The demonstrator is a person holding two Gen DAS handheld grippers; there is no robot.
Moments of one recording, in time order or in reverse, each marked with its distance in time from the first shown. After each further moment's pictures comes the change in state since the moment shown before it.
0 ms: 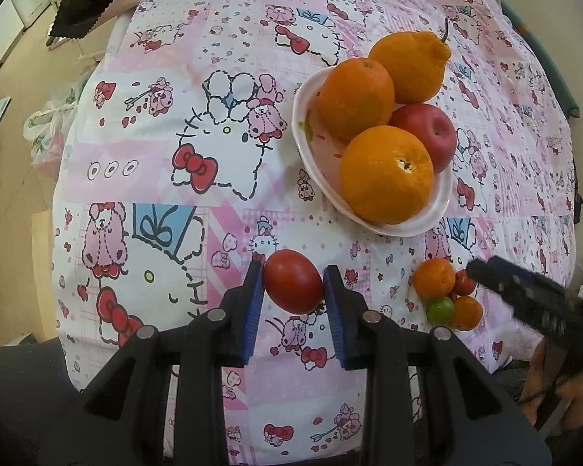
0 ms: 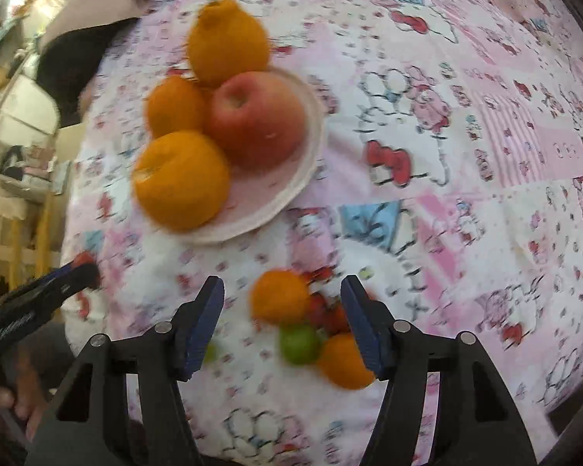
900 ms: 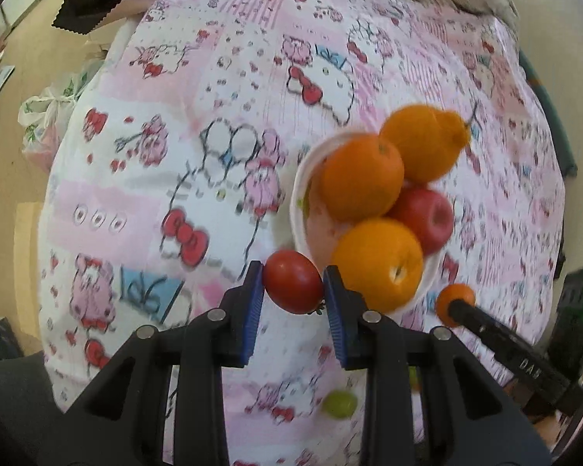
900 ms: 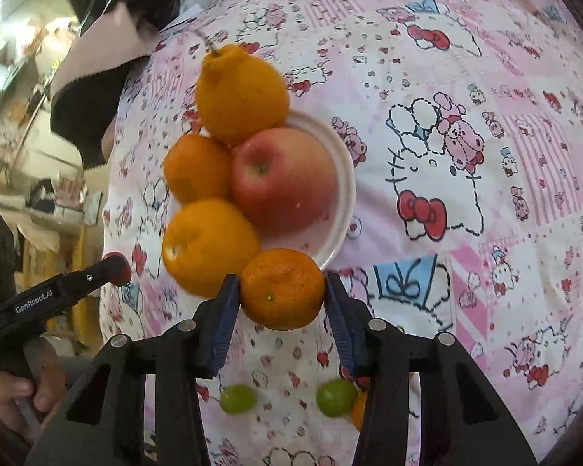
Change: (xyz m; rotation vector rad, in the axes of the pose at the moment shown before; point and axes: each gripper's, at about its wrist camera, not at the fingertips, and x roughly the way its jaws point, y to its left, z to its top) left arm 0.006 0.009 0.065 -0.149 -0.048 -0.079; right arm -0.004 -0.008 0.045 0.077 -0.066 0.166
